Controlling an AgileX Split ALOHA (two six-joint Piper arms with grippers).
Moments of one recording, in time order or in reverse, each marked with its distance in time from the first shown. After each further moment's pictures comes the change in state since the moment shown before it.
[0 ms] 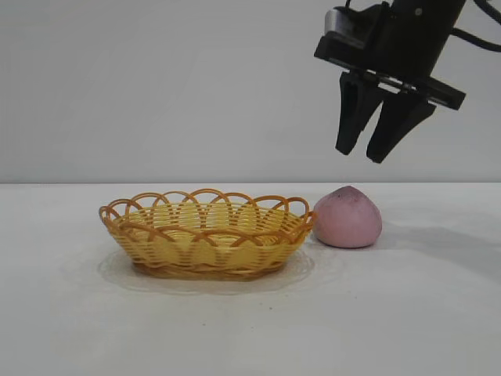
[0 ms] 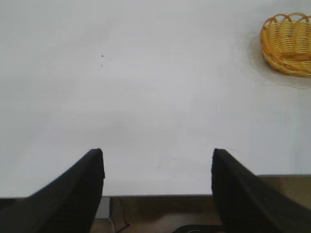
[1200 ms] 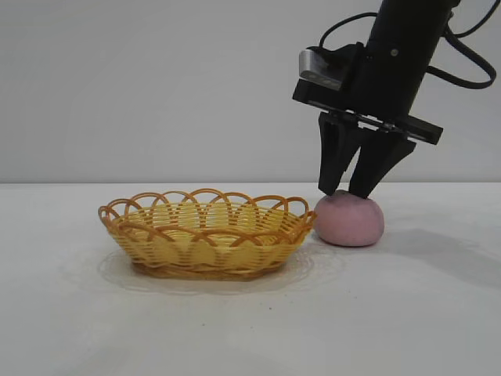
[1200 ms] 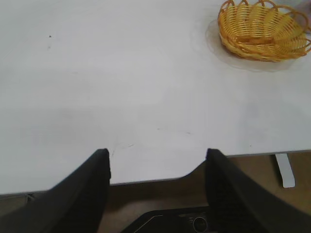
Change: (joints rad) left arm 0.000 -0.041 0.060 -0.268 0.000 0.021; right arm 0.004 0.043 0.000 -0.016 -0.025 -0.006
